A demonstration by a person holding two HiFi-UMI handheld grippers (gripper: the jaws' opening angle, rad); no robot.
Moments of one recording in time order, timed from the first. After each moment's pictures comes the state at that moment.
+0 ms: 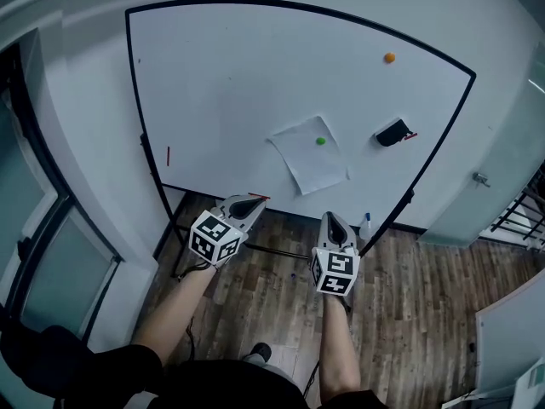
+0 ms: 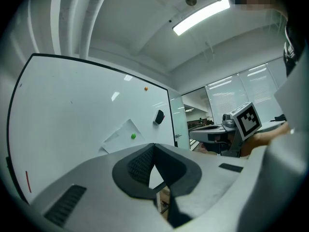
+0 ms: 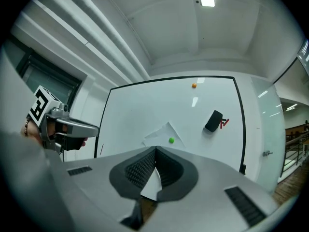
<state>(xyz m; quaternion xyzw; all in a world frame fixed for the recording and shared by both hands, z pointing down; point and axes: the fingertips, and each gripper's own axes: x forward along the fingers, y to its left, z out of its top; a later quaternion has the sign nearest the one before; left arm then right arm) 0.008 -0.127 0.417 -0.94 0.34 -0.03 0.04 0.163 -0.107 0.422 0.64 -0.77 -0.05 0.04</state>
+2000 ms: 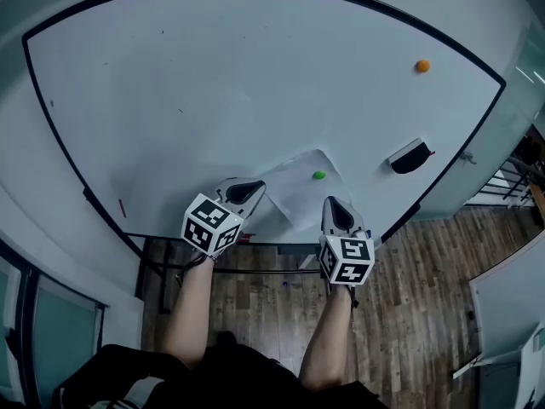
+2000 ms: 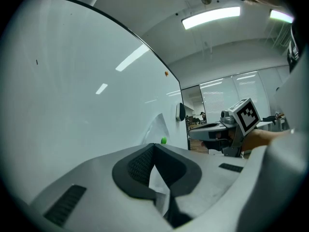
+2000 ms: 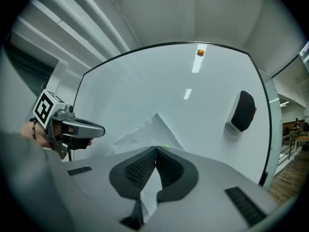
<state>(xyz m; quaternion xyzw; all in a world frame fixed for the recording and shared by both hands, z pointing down) 0.030 -0.388 0.397 -0.96 0.25 -0.06 0.04 0.170 -0.344 0.406 0.68 -0.73 -0.01 0.05</state>
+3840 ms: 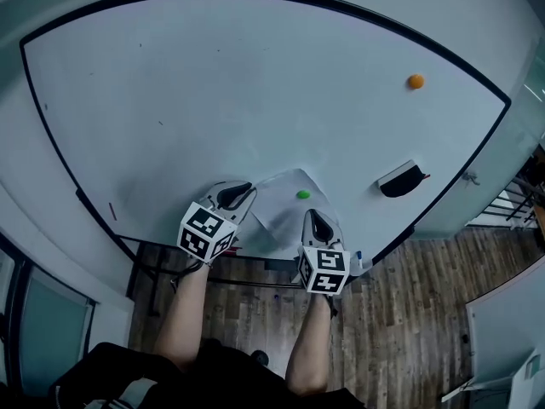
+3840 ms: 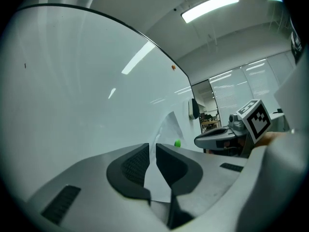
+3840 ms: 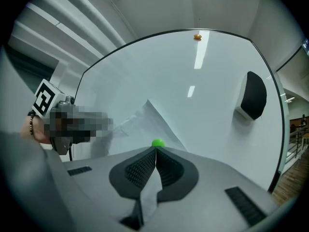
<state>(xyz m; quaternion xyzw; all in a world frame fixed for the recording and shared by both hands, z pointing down) 0.059 -0.421 0.393 -0.94 0.32 -0.06 0.06 0.189 -0.381 0.427 0.66 -0.75 0.00 0.05</state>
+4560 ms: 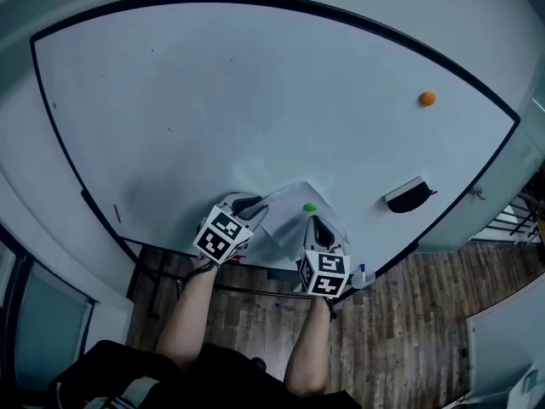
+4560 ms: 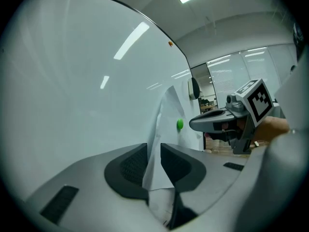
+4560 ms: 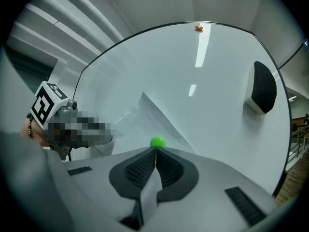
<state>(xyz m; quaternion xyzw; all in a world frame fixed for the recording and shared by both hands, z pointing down) 0.073 -0.445 0.435 -0.93 0.31 -0.16 0.06 0.187 -0.409 0.436 0.65 -0.76 0.01 0.06</state>
